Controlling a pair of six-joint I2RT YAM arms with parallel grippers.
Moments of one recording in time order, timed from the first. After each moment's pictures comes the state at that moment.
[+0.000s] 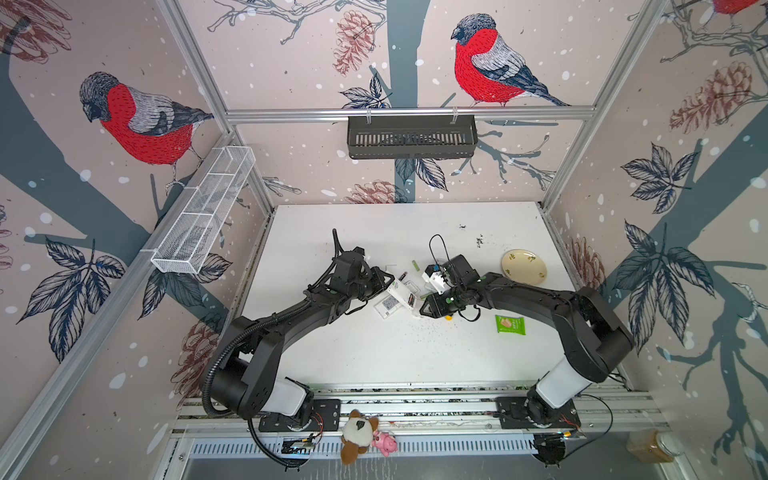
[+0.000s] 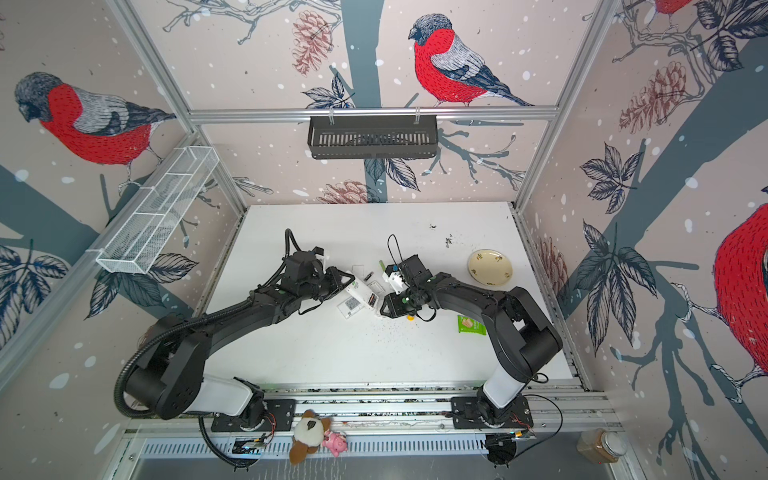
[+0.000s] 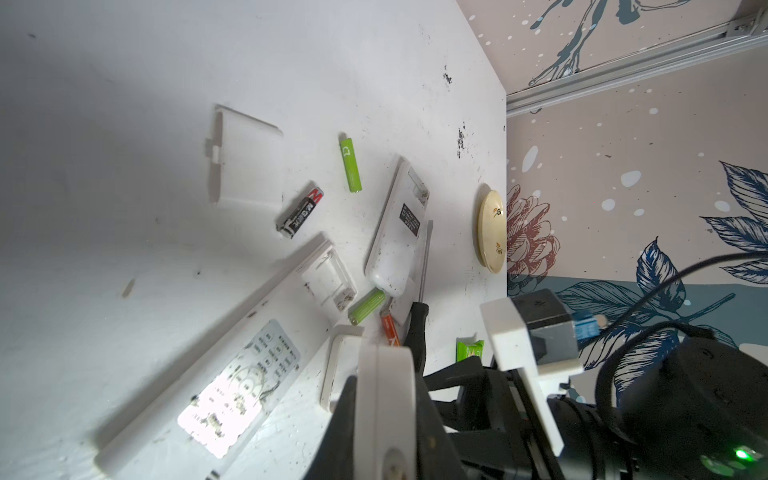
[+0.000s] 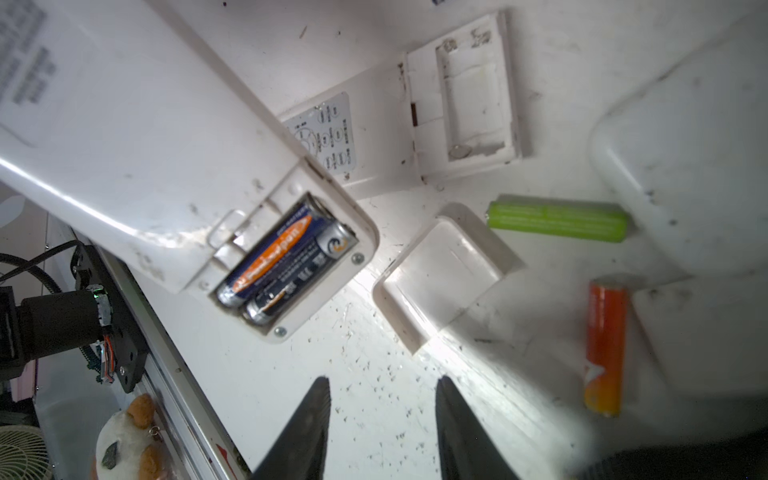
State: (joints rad) left arm -0.46 1.41 0.71 0.10 0.40 -0.95; right arm 0.62 1.62 0.92 -0.36 -0.48 0.26
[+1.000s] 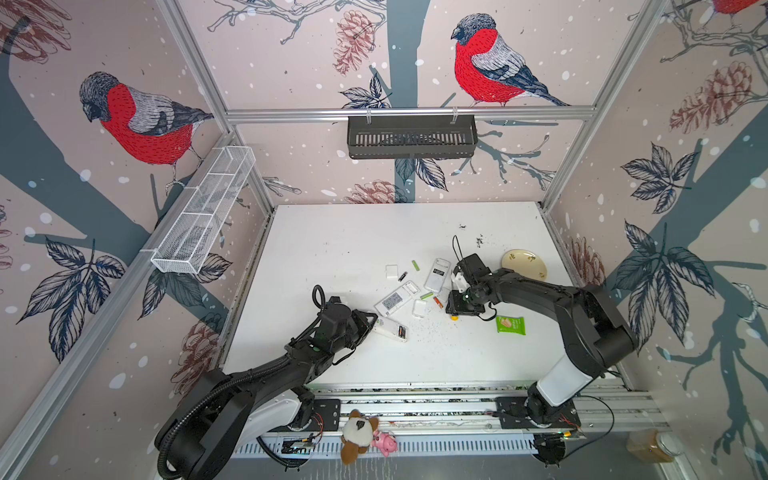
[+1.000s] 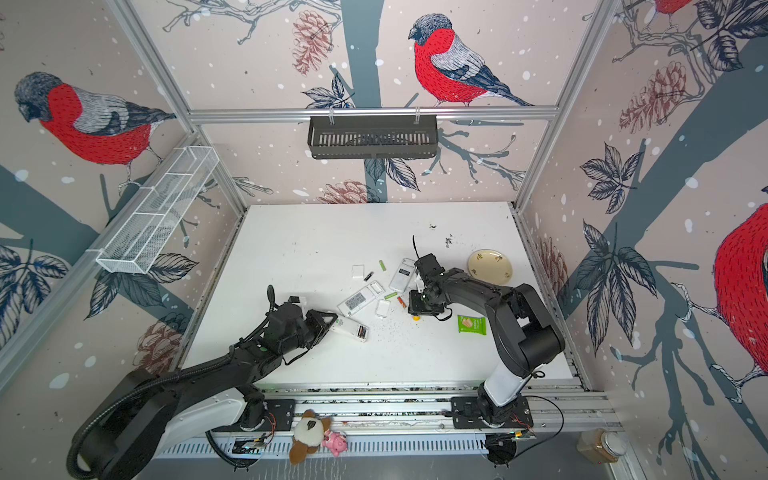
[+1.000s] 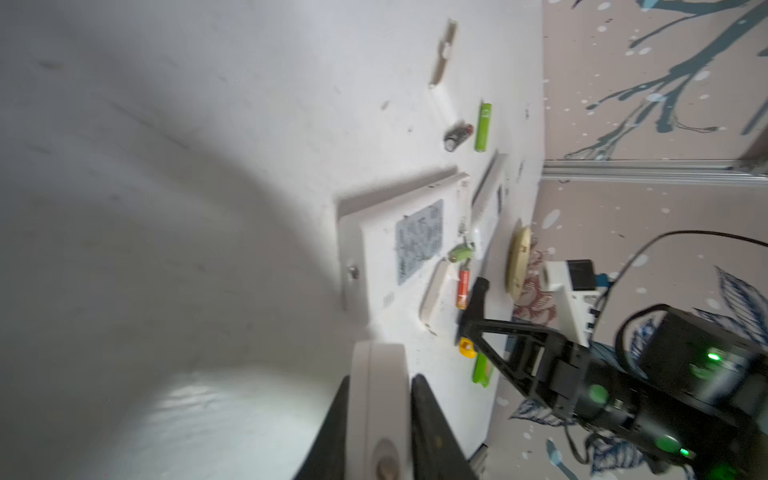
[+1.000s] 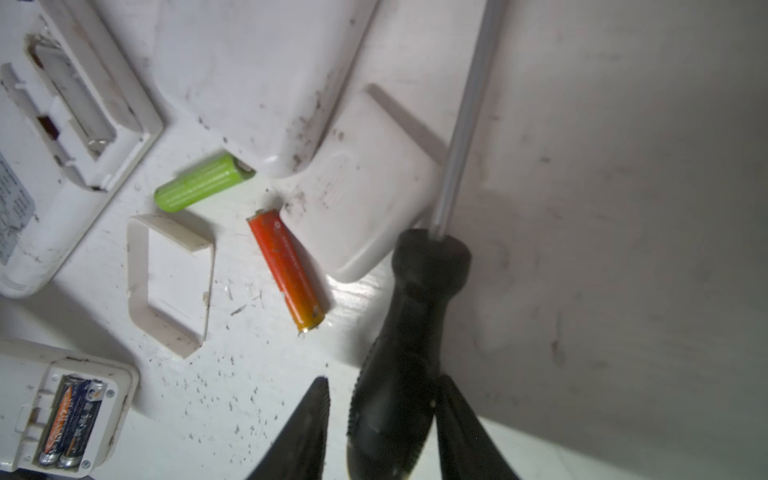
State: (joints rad) left arm -0.57 1.10 0.19 0.26 0.14 -1.34; right arm 0.49 1.67 0.91 -0.52 -0.24 0.40
